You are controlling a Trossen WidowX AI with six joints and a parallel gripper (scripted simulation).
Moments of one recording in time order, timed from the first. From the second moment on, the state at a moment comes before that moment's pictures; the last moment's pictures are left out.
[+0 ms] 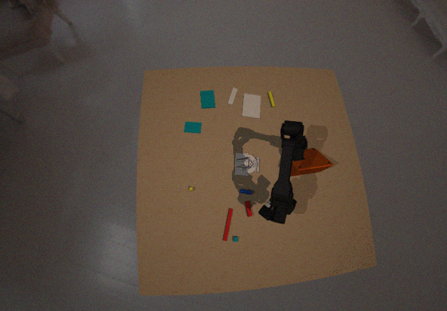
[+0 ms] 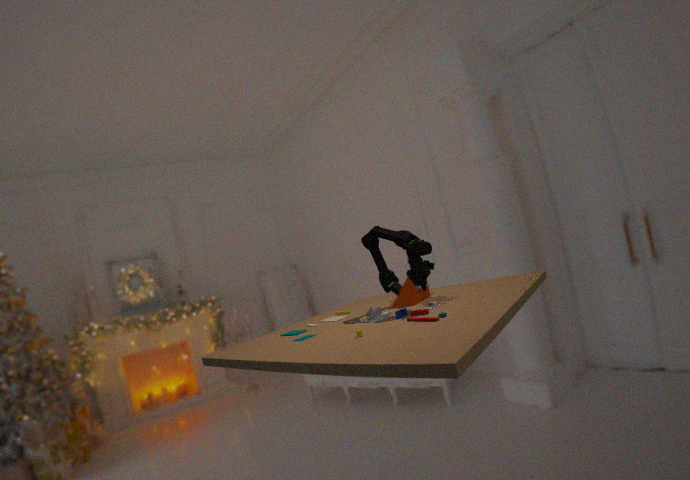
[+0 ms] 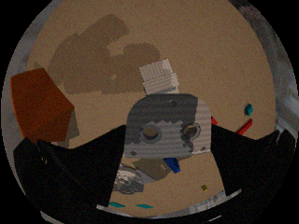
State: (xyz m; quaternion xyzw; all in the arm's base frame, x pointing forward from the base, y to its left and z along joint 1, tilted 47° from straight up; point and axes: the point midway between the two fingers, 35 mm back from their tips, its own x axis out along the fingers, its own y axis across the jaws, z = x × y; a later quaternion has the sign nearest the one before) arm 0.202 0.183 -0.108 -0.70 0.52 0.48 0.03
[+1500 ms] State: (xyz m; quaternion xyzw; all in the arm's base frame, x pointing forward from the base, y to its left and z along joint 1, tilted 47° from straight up) arm 0.235 0.128 -0.041 -0.60 0.69 0.18 0.36
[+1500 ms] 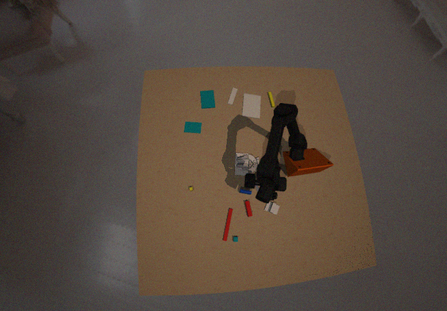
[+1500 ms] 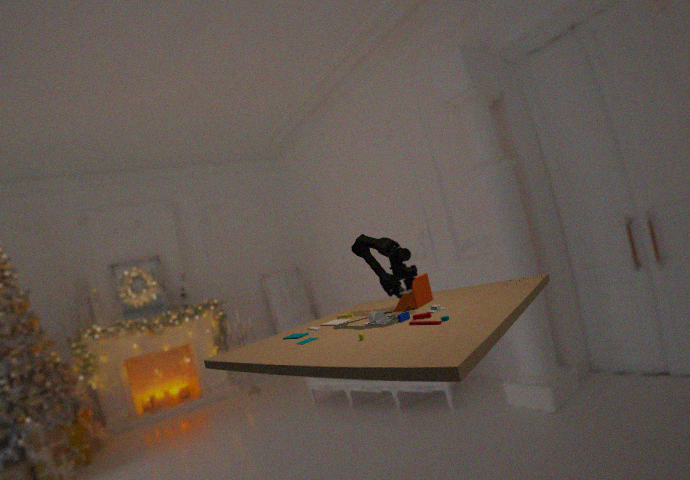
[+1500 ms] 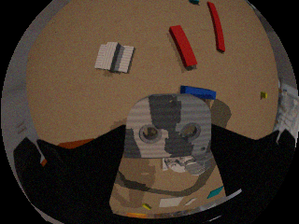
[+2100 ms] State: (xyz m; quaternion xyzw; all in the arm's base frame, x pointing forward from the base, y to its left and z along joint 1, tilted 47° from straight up) arm 0.241 0.102 -0.017 -0.52 0.71 0.04 0.47
